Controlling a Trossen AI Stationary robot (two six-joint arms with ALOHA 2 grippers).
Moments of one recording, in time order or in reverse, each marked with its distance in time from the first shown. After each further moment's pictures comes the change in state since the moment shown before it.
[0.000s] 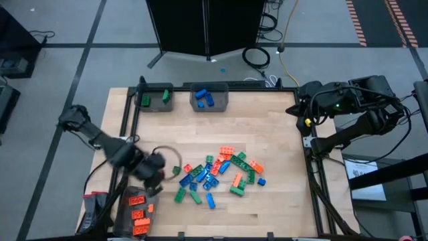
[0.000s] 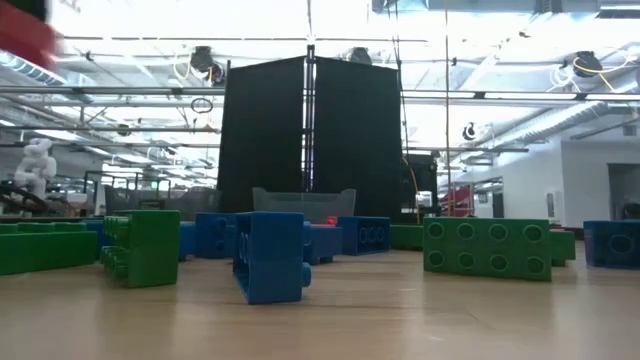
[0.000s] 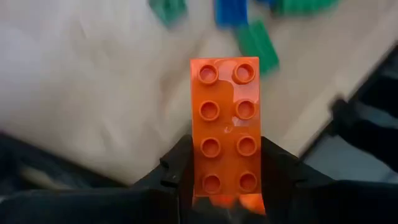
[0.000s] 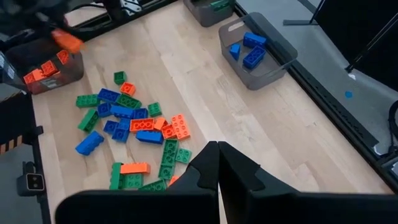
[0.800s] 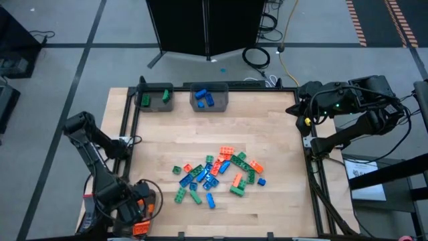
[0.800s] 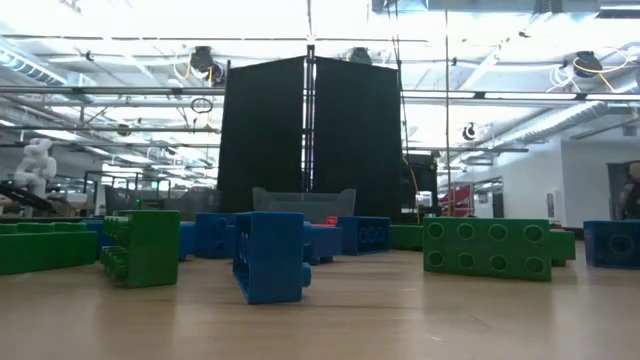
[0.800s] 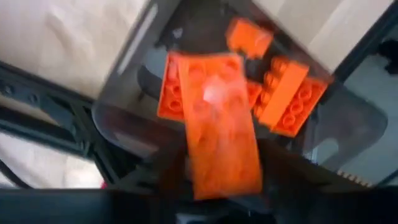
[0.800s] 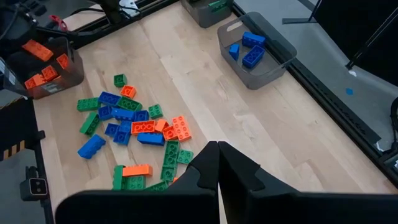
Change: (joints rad) left arm -0.392 0.167 0.000 0.033 0.117 -0.249; right arm 0.000 0.000 0.000 0.002 0.004 0.023
